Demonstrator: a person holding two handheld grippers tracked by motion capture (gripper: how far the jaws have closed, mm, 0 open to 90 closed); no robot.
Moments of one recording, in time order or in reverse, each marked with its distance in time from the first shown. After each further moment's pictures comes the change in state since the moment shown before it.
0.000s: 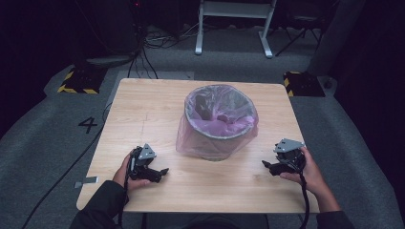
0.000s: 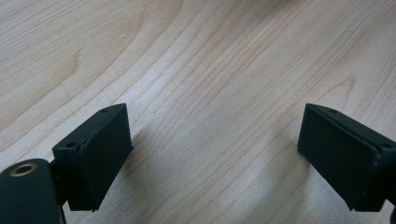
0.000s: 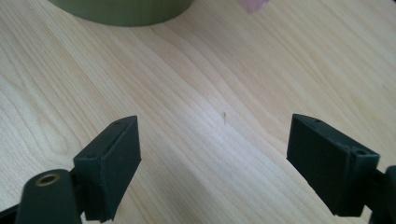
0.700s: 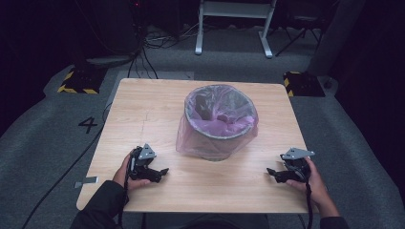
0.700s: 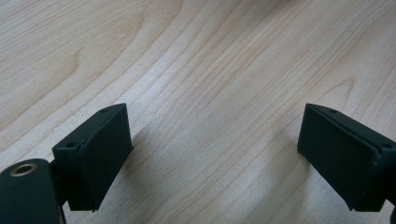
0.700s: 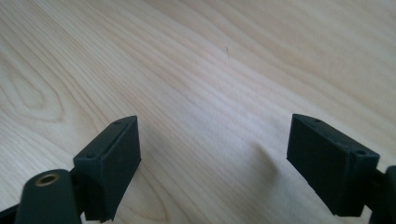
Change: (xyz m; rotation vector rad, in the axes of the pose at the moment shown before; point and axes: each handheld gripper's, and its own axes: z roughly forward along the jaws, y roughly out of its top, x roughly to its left) left arm 0.000 0.000 0.000 0.000 0.000 0.000; right arm -0.005 -0.055 0.015 -0.022 0.054 0.192
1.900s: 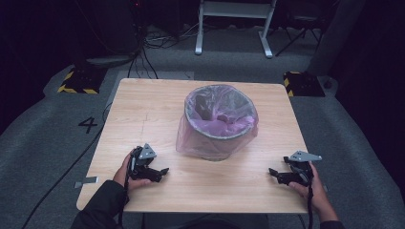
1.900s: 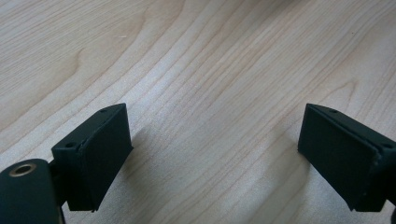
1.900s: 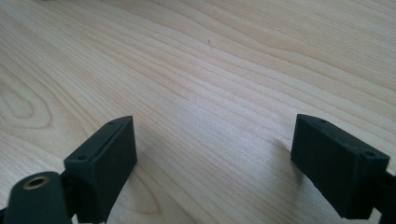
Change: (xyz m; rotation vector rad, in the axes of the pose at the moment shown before) left arm 0.000 0.001 0.001 0.003 0.003 0.000; right arm -0.005 -0.017 0.000 -0.082 0.003 0.124
